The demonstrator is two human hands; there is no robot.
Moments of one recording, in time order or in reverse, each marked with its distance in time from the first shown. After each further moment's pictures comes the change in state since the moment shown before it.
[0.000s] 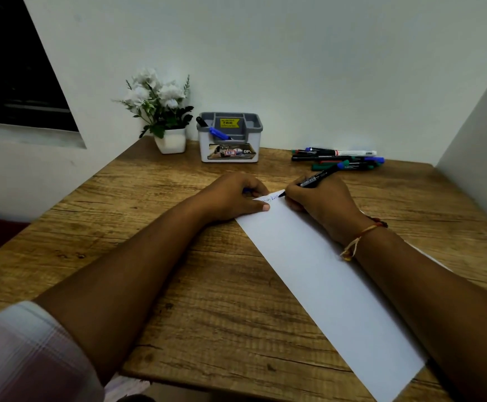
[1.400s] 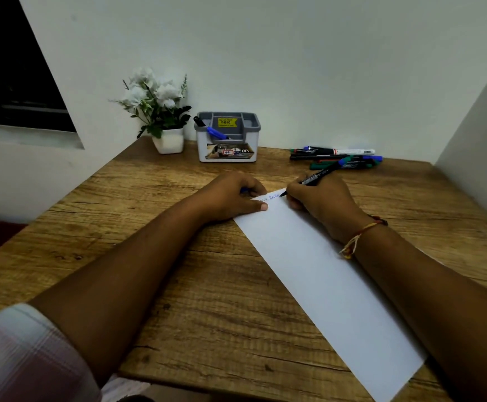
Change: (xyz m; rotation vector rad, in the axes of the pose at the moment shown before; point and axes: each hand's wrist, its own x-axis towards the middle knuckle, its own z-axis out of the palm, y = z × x) left_hand -0.001 0.001 0.000 0.002 0.001 -0.003; right_hand 0.001 0.001 0.000 0.028 0.040 0.045
